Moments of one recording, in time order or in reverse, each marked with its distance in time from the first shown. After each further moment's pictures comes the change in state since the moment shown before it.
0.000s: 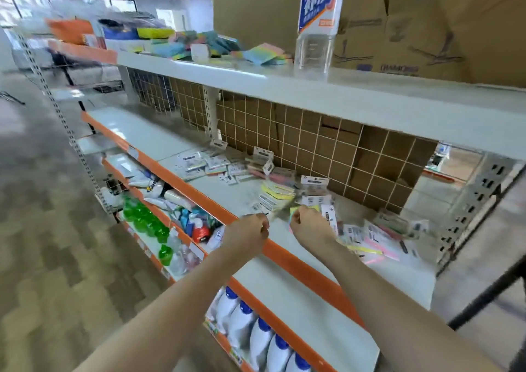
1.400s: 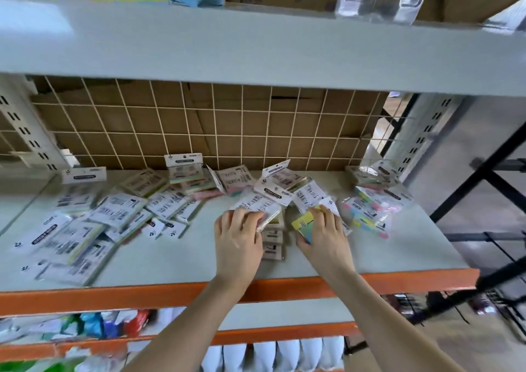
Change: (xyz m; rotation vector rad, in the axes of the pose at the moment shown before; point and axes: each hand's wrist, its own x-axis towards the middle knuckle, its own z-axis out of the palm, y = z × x) left_hand 0.200 -0.112 0.065 -0.268 0.354 0.817; right_hand 0.073 -0.017 0.110 -0.301 0.422 0.608
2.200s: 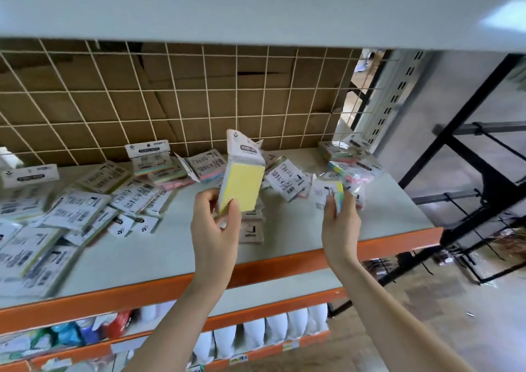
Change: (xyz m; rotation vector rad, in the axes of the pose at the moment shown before) left_hand 0.002 0.022 -0.036 -0.895 0.022 -0.415; right_hand -0.027 0.019 -0.024 0.677 0.396 0.428
